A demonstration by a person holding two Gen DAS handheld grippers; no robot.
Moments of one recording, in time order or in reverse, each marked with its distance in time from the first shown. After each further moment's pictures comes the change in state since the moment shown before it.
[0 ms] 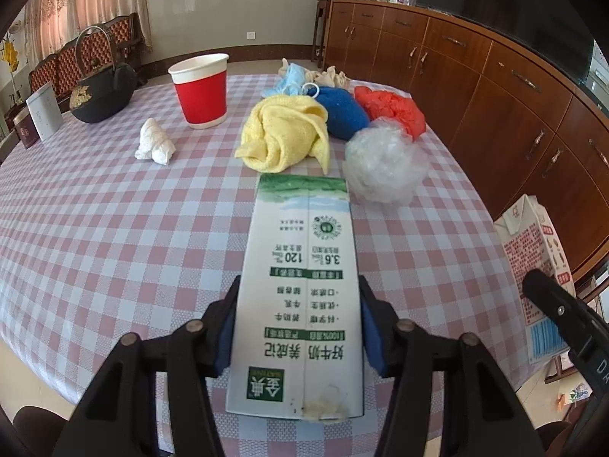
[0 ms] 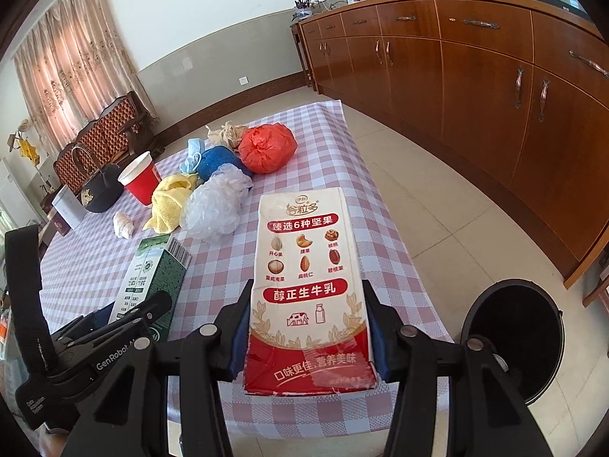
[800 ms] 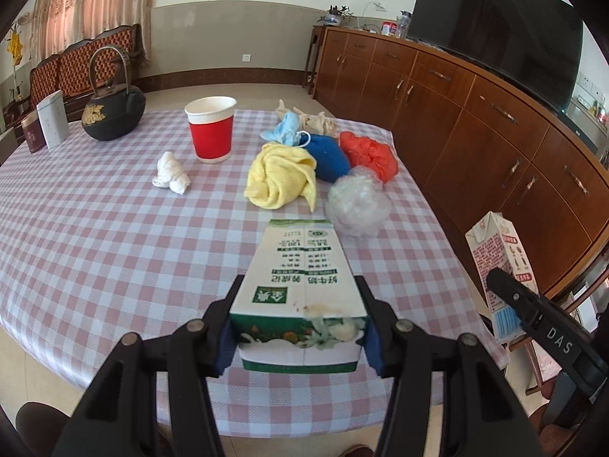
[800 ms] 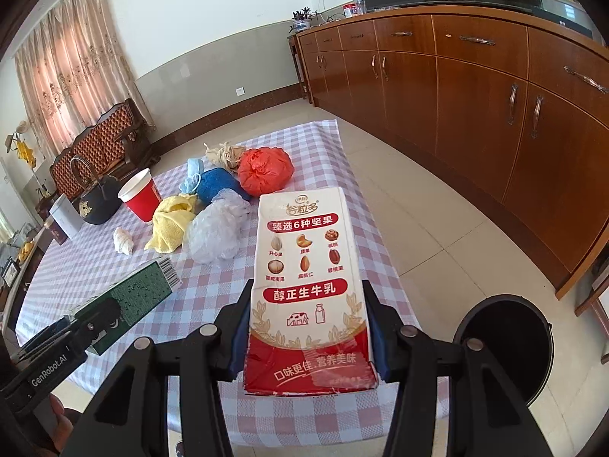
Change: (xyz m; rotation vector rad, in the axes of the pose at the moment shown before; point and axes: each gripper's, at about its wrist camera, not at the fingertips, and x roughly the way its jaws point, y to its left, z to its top) left arm -0.051 0.005 0.005 -0.030 -0.088 -0.069; right arm -0.018 0.000 0.016 -0.002 -0.045 -0.031
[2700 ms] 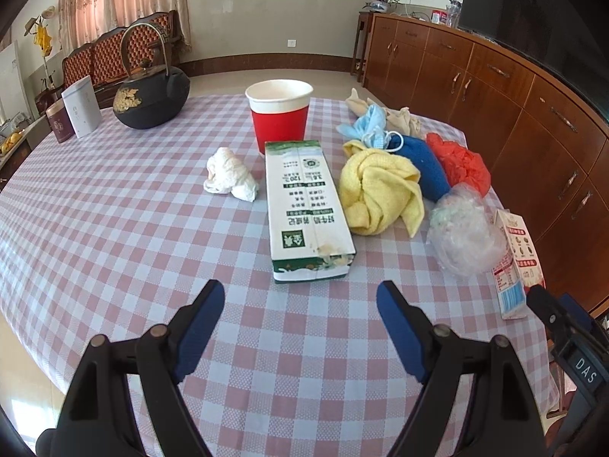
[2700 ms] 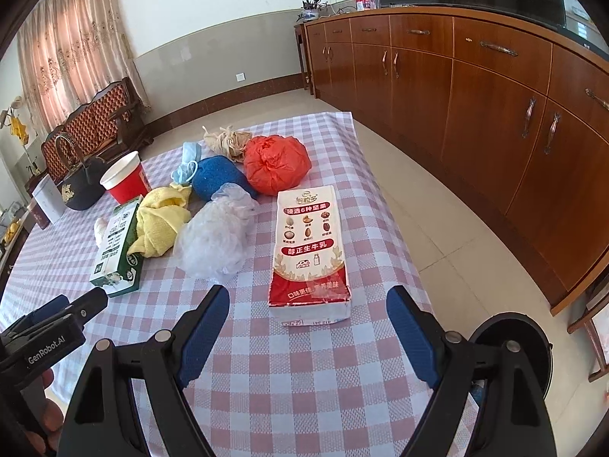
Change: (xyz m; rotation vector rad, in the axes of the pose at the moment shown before) left arm 0.050 0.053 0.035 -0.059 0.051 0.178; right arm 0.057 0.034 0.016 -0.066 0.042 -0.055
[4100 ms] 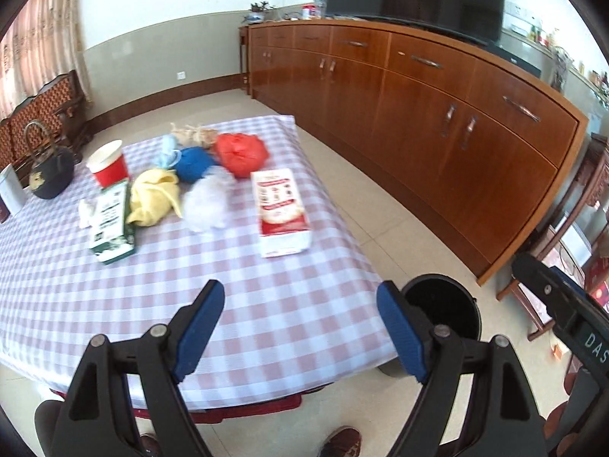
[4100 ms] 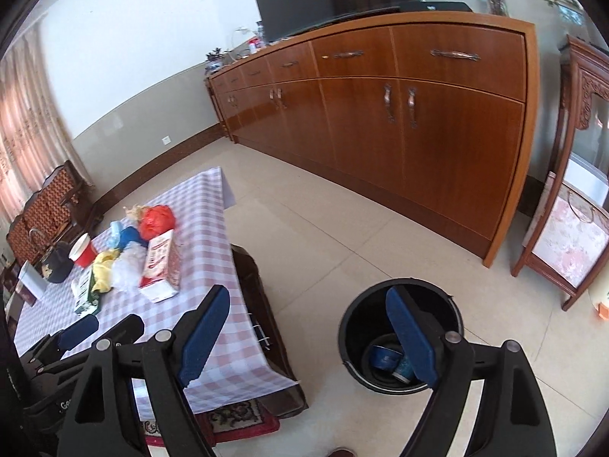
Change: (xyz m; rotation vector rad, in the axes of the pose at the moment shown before) left arm -0.101 -0.161 -0.056 0.281 -0.055 -0.230; right arm -0.163 -0.169 -0.057 0.260 -0.148 -0.141
